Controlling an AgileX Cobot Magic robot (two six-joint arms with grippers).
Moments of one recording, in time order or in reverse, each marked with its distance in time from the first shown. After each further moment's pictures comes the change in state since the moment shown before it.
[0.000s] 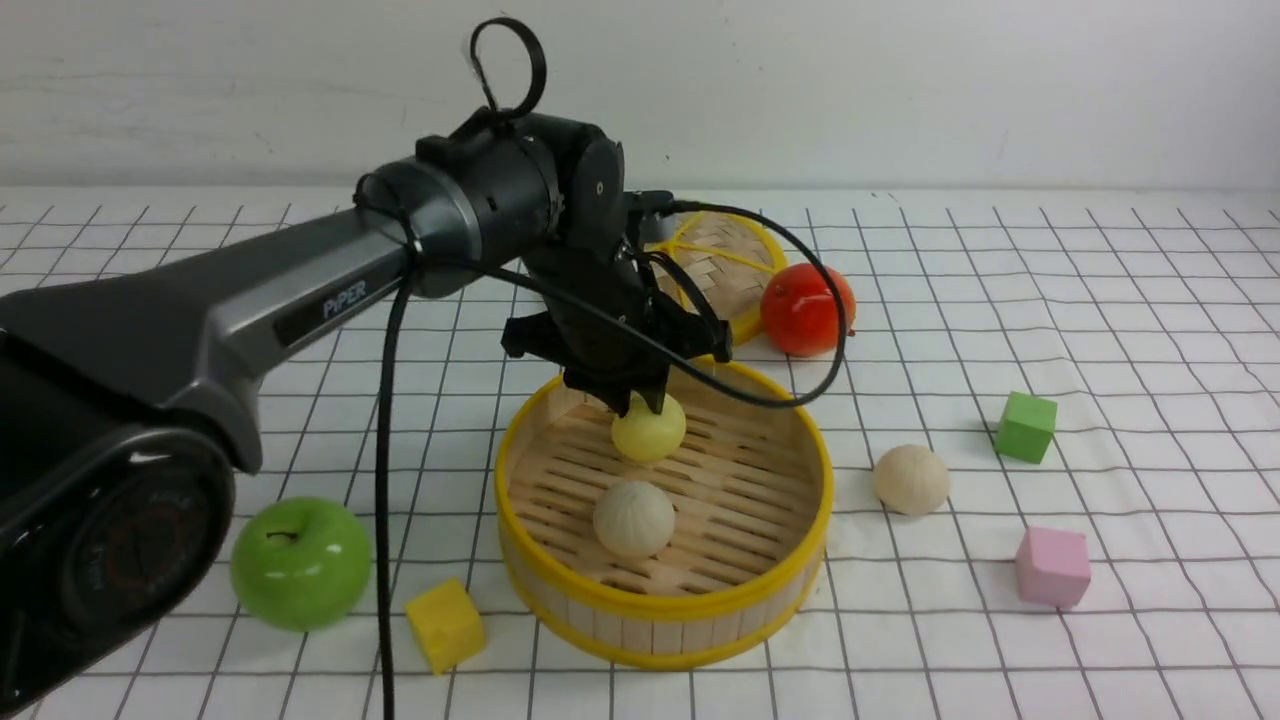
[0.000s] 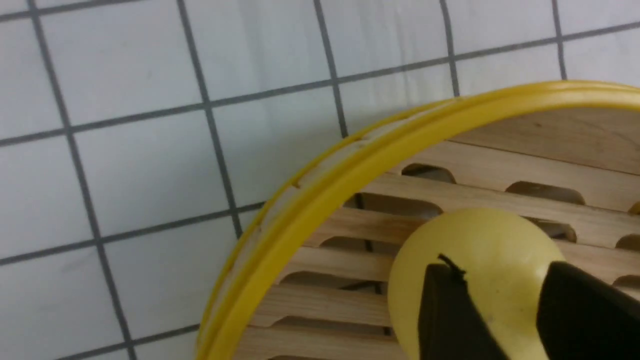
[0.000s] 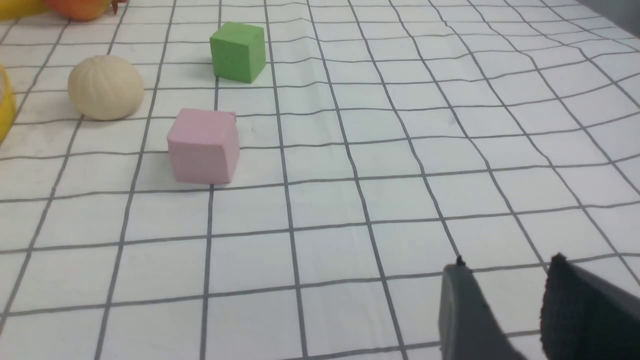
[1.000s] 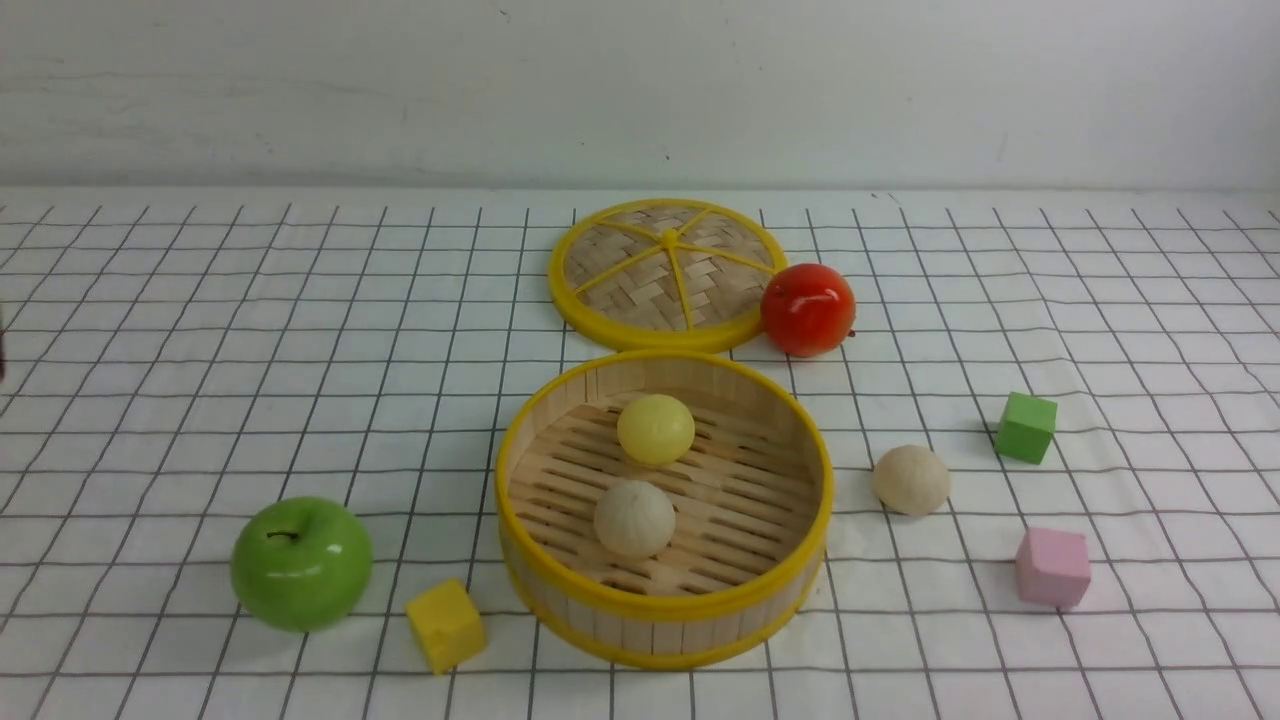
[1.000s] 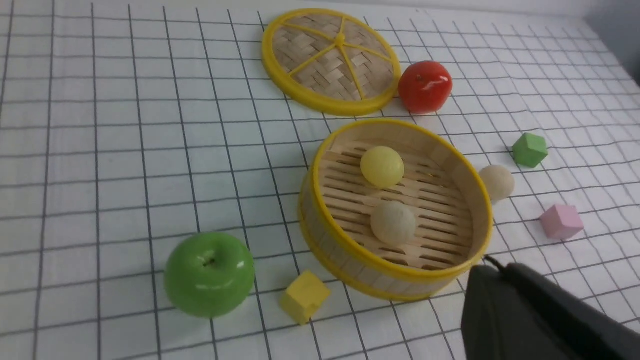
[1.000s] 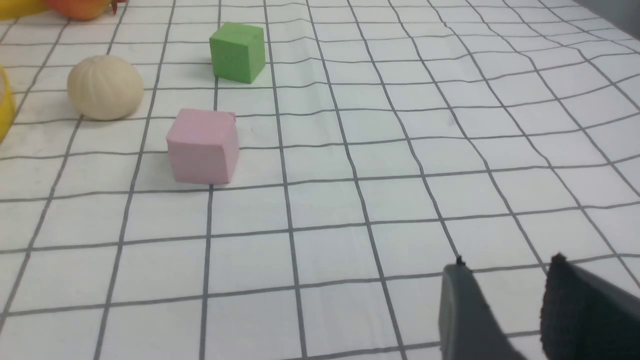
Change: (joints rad) right arm 0.000 0.000 0.000 -0.002 0.000 0.000; left arm 0.000 -1.669 1.020 0.117 -0.062 -0.102
